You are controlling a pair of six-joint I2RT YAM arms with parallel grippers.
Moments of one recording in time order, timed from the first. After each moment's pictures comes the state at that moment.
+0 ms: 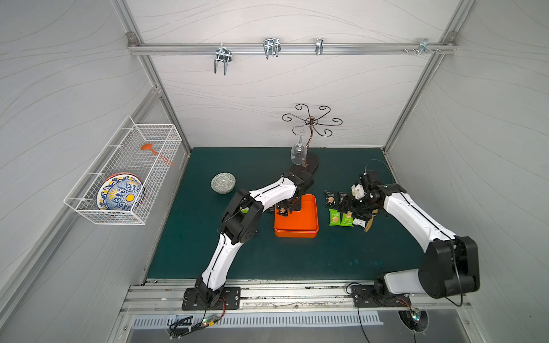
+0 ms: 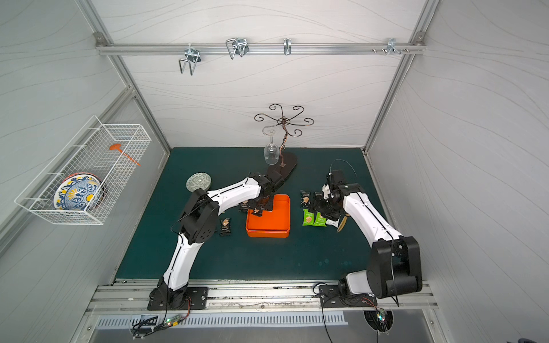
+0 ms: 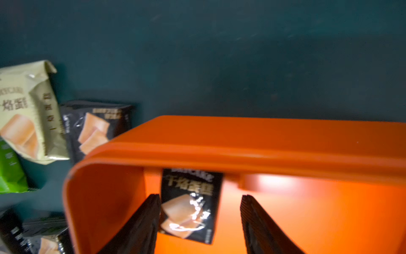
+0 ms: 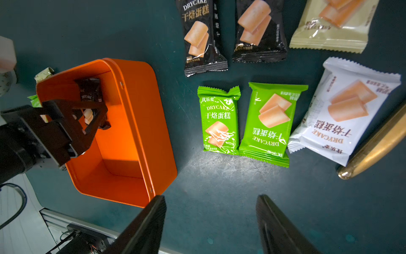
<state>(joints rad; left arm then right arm) -0.72 2.23 1.80 -1.06 -0.25 -0.69 0.21 1.38 1.02 -0.89 -0.30 0.39</state>
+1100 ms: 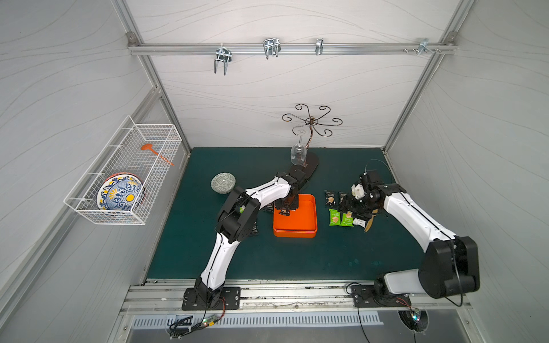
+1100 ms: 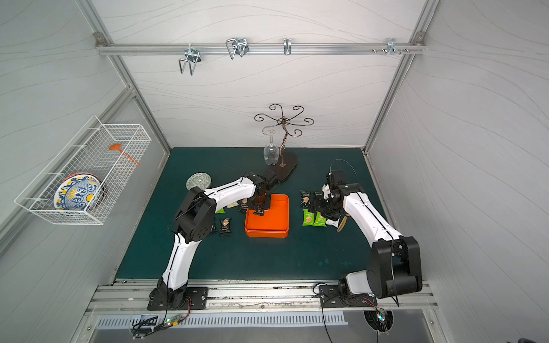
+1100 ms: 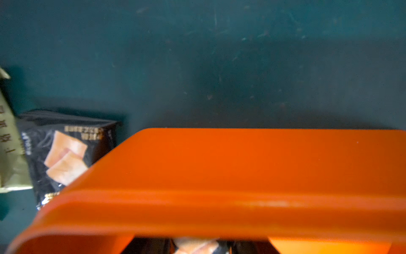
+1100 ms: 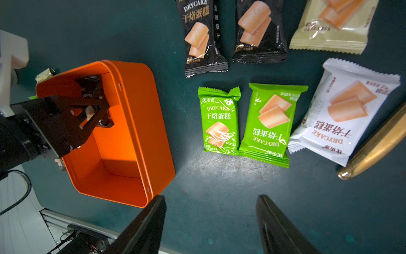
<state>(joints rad) -0.68 2.22 1.73 -0.96 -0.14 -0.64 0.21 1.38 1.02 -0.89 -0.30 0.40</state>
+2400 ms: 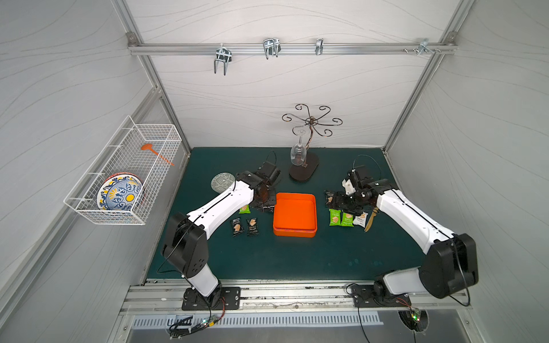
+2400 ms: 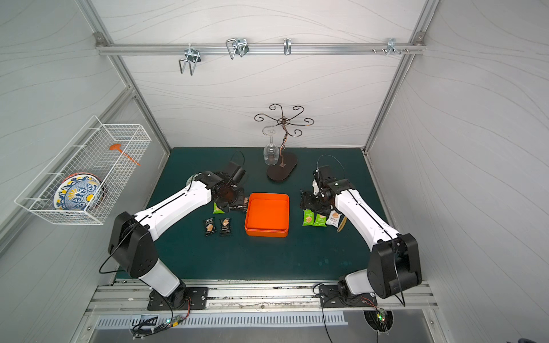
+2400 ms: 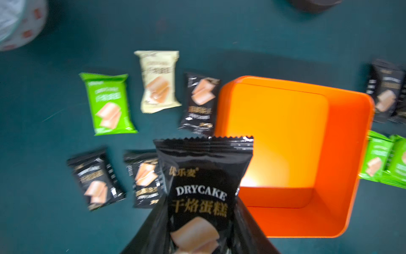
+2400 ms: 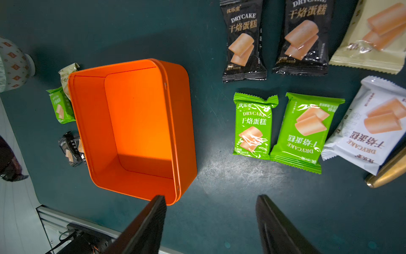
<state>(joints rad) -0.55 1.61 1.34 -0.97 -0.12 -0.63 0.38 1.40 1.12 -0.89 -0.23 0.49</state>
